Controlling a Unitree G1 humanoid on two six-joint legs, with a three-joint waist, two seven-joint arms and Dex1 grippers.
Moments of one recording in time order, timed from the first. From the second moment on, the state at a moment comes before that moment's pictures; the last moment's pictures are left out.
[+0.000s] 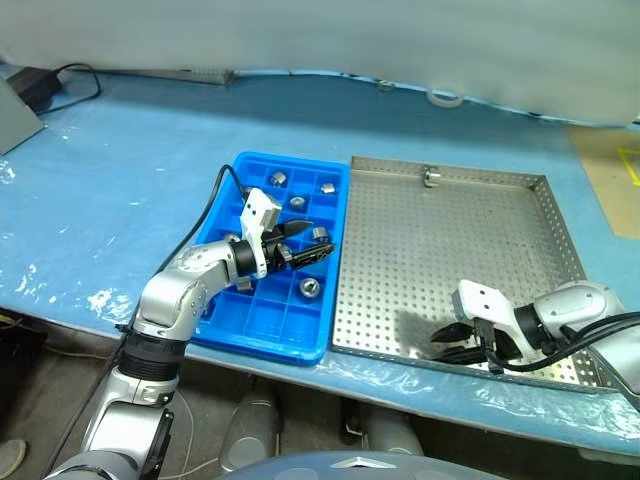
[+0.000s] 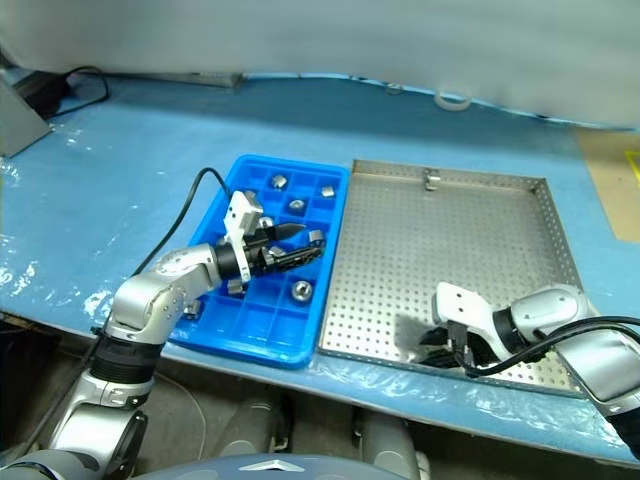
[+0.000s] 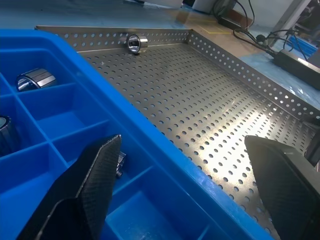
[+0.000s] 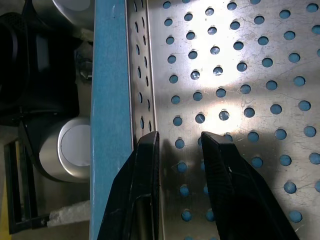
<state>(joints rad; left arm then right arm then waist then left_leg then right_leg) -0.42 0.34 -0.09 -0.13 -0.51 0.66 -0.75 0.01 -1.12 0.11 -0.39 0.31 0.55 1.27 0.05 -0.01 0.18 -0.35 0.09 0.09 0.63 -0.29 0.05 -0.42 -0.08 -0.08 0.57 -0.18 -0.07</state>
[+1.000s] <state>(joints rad) -0.42 0.33 -0.09 -0.13 -0.51 0.66 -0.73 0.23 -1.22 0.02 -0.43 0.39 0.43 1.36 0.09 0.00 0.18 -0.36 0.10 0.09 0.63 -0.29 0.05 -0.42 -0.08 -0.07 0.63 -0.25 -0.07</state>
